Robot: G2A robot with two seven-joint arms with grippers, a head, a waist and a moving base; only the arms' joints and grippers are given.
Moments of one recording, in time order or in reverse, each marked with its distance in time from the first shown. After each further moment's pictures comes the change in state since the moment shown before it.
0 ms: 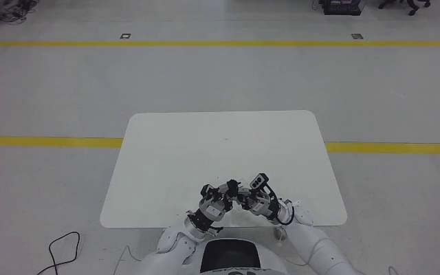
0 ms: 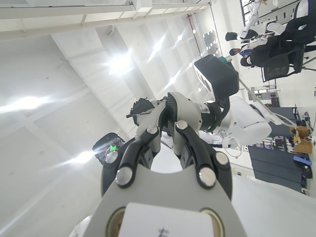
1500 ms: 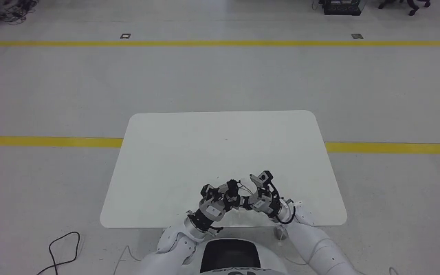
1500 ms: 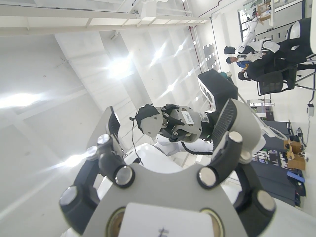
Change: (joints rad) left arm 0.000 0.000 0.000 0.000 0.000 0.000 0.001; right arm -0.010 0.001 0.022 -0.024 -0.031 -0.086 -0.074
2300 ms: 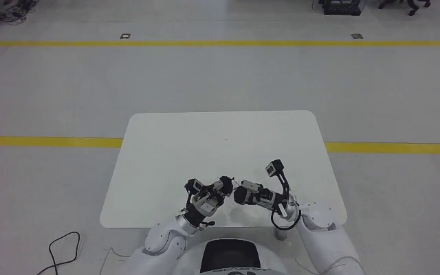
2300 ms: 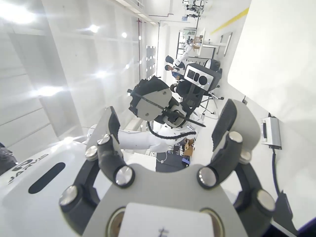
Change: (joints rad) left arm 0.056 0.043 -0.113 -0.100 0.307 -0.007 0.180; right arm -0.220 -0.014 0.297 -0.526 -0.694 -0.013 -0.180
